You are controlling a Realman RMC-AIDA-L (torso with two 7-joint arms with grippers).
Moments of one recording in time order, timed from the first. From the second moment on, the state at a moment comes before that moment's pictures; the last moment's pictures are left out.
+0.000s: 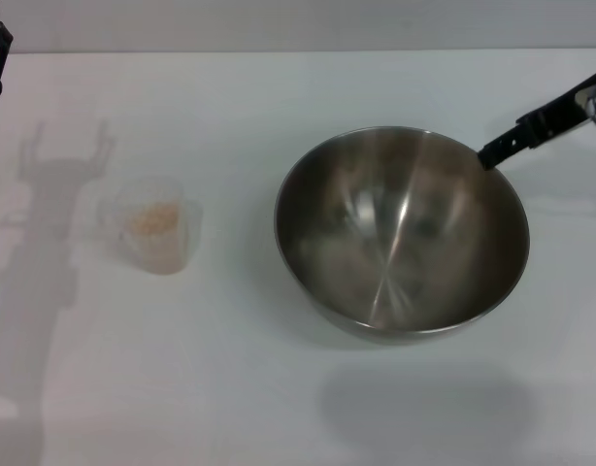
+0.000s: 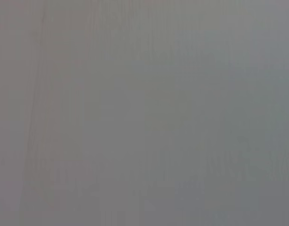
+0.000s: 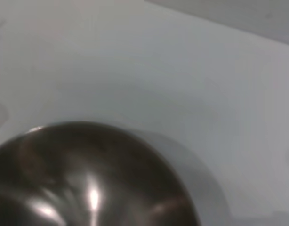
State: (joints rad) left arm -0.43 -2.08 -0.82 -0.28 2.09 1.40 0.04; right arm 0.73 2.01 -1.11 -1.30 0.49 1.65 -0.44
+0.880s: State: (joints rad) left arm -0.42 -2.08 -0.82 -0.28 2.09 1.40 0.04; right arm 0.76 2.03 -1.10 -1.07 0.49 1.54 -0.51
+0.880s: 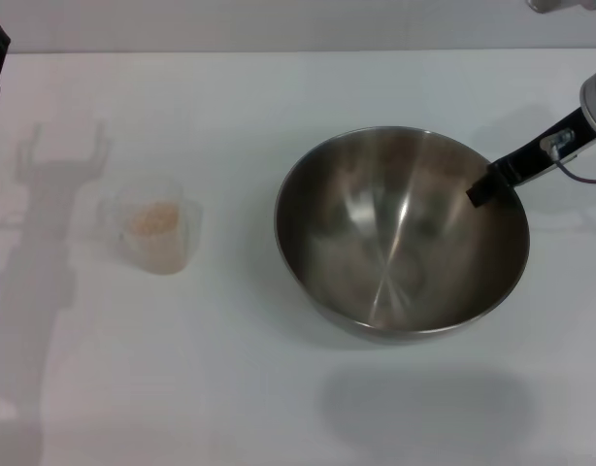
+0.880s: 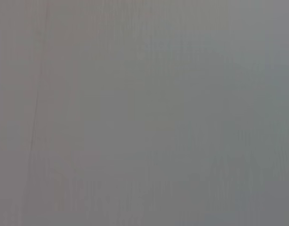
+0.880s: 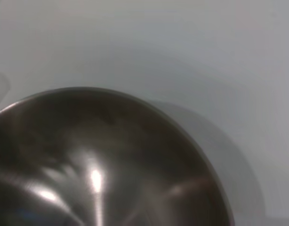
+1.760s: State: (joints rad) left arm -0.42 -2.08 -0.82 -0.28 2.09 1.41 0.04; right arm 0.76 2.04 -1.05 -1.07 0.52 1.50 -0.54
